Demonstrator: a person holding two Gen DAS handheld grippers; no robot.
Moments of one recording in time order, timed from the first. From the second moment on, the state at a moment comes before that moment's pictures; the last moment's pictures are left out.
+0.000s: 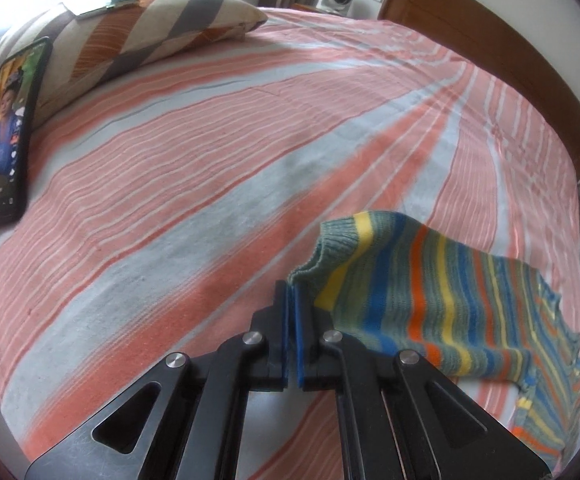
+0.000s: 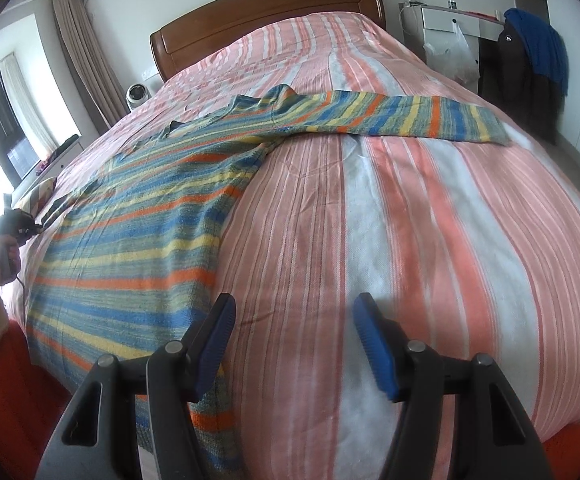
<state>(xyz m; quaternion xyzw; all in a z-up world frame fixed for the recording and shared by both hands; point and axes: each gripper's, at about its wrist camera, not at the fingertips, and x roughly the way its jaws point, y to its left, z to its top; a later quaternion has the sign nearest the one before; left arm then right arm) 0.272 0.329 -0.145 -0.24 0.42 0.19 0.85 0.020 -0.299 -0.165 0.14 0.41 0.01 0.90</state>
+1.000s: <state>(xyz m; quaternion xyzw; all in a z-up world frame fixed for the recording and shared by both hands) 0.076 0.121 -0.164 -0.13 0.56 -0.15 0.81 0.001 -0.239 -0.176 0.10 0.55 0.18 0.81</state>
